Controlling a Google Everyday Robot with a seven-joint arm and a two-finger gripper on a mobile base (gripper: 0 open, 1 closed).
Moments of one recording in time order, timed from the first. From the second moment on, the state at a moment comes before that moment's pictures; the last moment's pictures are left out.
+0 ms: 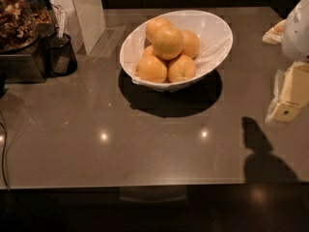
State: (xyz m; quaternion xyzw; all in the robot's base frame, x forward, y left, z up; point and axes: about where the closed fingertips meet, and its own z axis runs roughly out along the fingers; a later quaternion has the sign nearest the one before) arm 0.438 -0.217 0.976 -0.60 0.78 -0.03 0.16
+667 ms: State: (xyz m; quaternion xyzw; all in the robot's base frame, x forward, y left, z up) arm 0.456 -0.199 0.992 -0.61 0.77 -0.02 0.19
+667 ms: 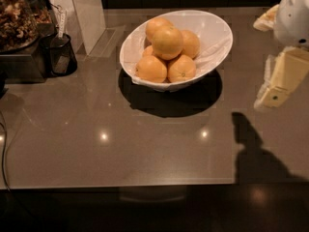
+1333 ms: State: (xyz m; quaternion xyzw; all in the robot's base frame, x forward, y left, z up) arm 0.504 -0.127 1.020 -0.67 0.71 0.02 0.23
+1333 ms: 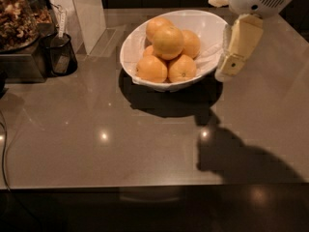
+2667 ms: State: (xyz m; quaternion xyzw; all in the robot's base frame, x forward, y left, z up) arm 0.577 -0.079 1.017 -0.67 0.69 0.04 0.27
